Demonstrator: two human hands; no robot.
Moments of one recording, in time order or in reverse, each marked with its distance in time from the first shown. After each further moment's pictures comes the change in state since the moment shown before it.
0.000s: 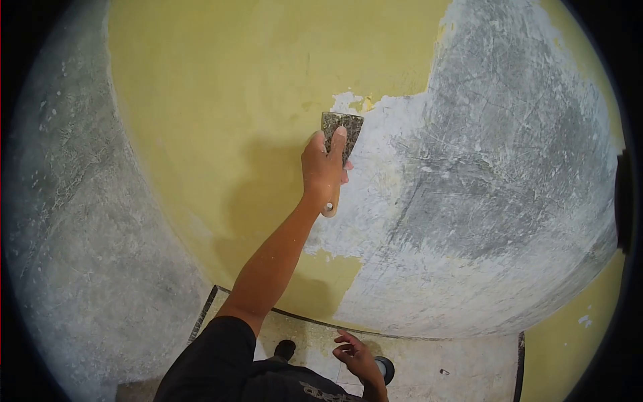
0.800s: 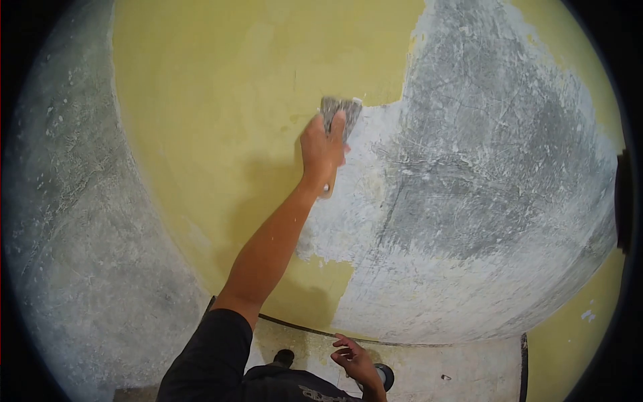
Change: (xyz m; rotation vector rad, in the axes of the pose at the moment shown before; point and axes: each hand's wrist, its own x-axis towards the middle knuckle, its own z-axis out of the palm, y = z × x) left_hand 0.012 0.038 0.023 0.030 -0.031 0.251; right_hand -0.018 -0.016 -0.007 -0.025 0.028 0.009
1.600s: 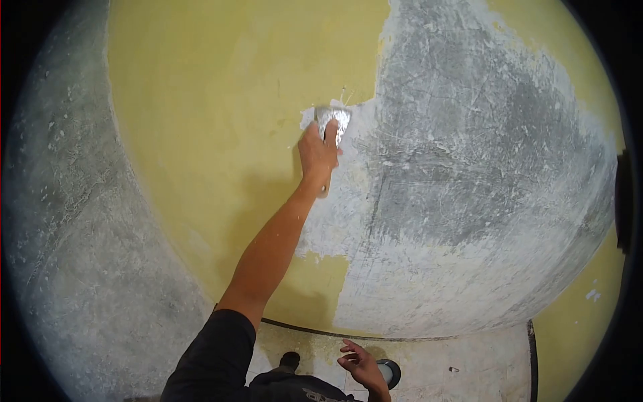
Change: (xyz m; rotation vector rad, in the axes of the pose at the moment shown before) left_hand -0.018 0.001 0.017 0.119 -0.015 -0.009; right_hand -0.045 0.030 0.002 0.008 0.098 -0.013
